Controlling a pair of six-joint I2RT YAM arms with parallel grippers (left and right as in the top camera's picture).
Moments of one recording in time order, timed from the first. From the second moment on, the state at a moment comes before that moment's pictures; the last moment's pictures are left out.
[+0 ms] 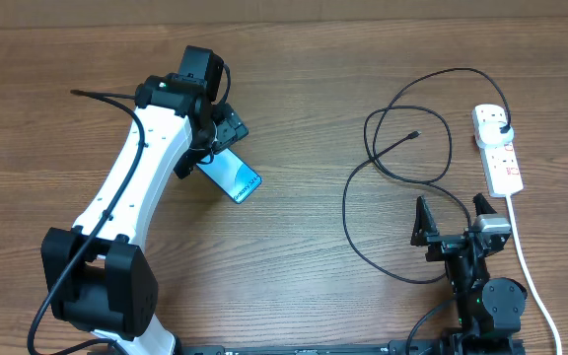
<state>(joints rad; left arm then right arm) -0.24 1.80 1.57 -1.14 -0.04 -0.88 -0.01 0.01 0.02 -0.03 -0.07 0.07</state>
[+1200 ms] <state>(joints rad) -0.24 2.09 1.58 -1.05 0.06 -1.05 -0.01 0.01 0.02 -0.03 -0.07 0.07</state>
